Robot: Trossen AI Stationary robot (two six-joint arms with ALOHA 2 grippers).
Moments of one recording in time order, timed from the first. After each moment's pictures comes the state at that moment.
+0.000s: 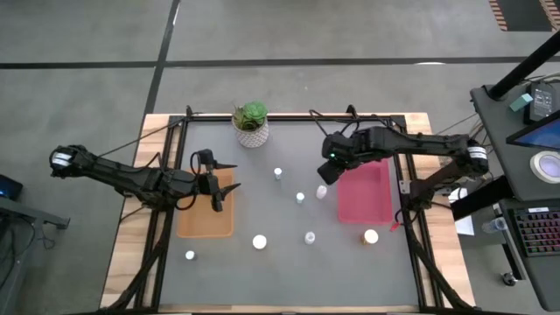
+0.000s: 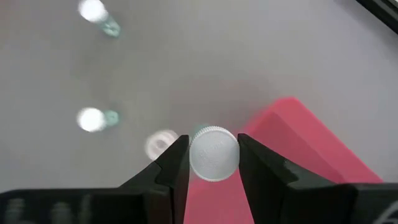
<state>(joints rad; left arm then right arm) -0.21 0.75 0.47 -0.02 -0.58 0.38 -0.14 1.47 1.36 -1.15 0.20 0.70</state>
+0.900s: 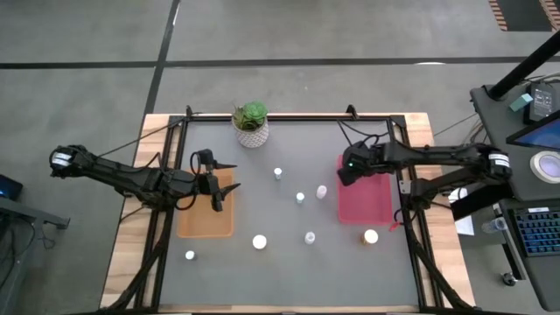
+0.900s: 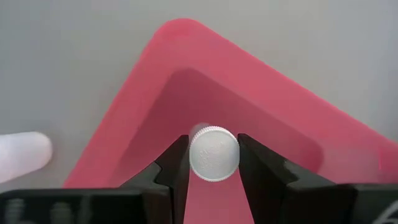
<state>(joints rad) -0.21 0.75 0.47 -0.02 -0.58 0.38 -0.25 1.25 0.78 -0.85 0.29 0.79</state>
